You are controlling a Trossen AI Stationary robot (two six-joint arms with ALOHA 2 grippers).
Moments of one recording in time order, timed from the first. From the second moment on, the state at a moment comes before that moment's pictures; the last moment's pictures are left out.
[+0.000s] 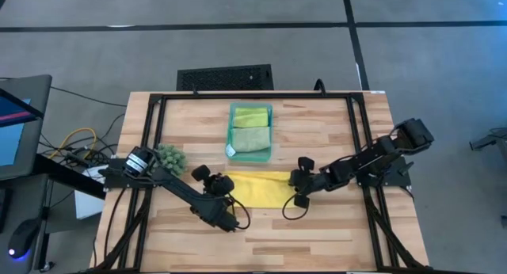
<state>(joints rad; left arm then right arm) -0.50 2.03 1.35 -1.34 -0.86 -1.30 0.34 1.58 0.54 0.04 0.31 0.39</state>
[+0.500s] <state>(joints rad) -0.45 2.03 1.28 -1.37 -0.78 -1.39 0.35 1.49 0.54 0.07 0.54 0.39</state>
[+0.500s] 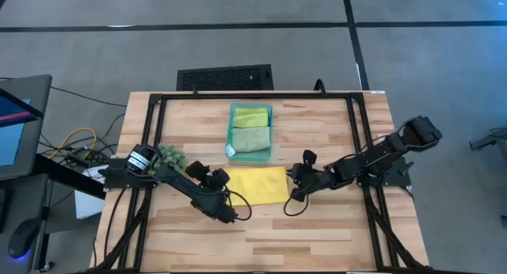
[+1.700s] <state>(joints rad) -0.50 1.90 1.19 -1.46 -0.89 -1.58 0.31 1.63 0.56 0.18 0.15 0.32</state>
